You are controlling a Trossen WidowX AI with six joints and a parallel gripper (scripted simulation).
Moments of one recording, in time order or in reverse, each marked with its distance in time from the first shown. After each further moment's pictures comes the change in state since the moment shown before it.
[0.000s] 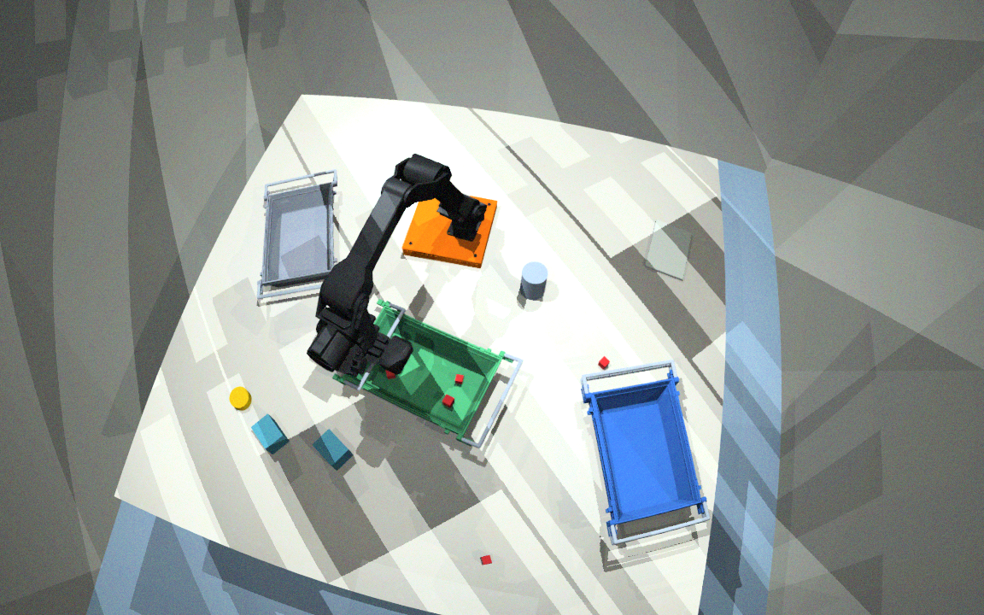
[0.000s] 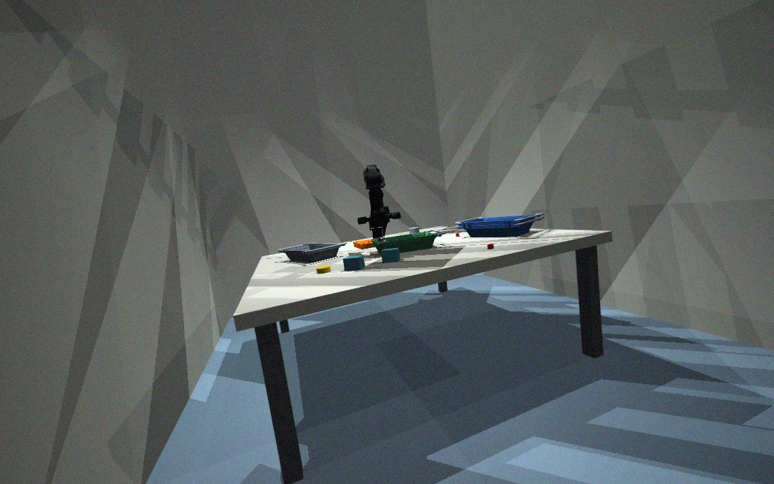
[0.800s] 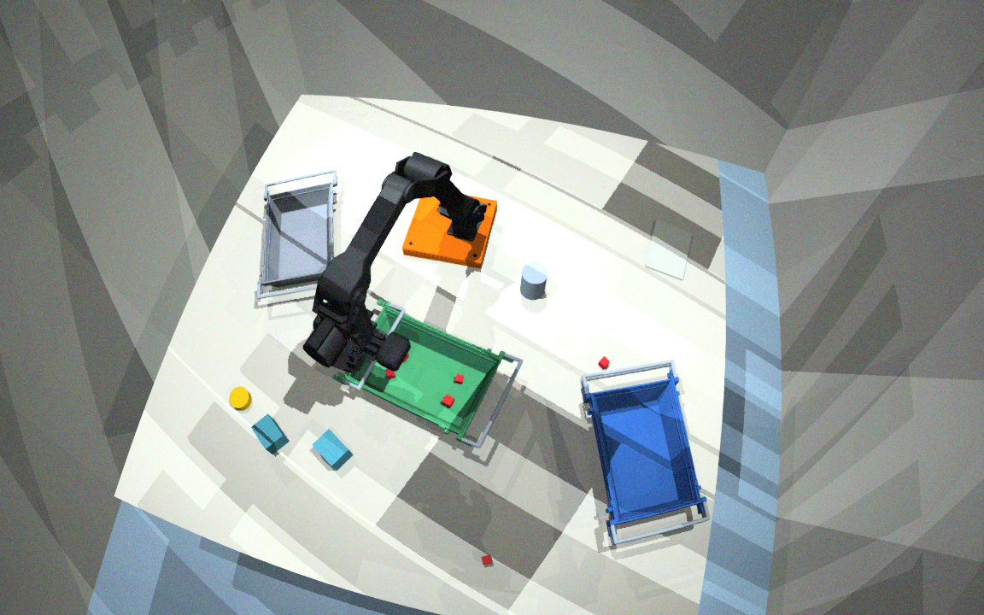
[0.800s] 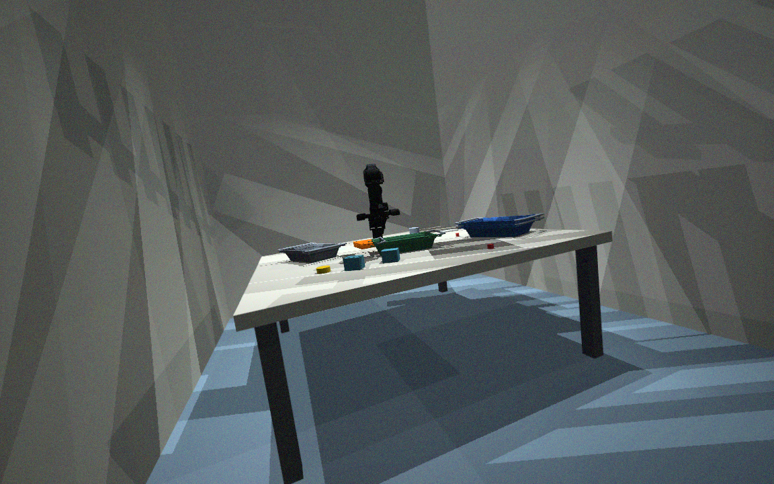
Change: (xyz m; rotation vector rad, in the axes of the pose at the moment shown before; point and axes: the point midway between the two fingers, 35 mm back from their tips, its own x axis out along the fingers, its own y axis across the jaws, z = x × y) arm -0.015 -0.002 0.001 0.003 -0.010 -0.001
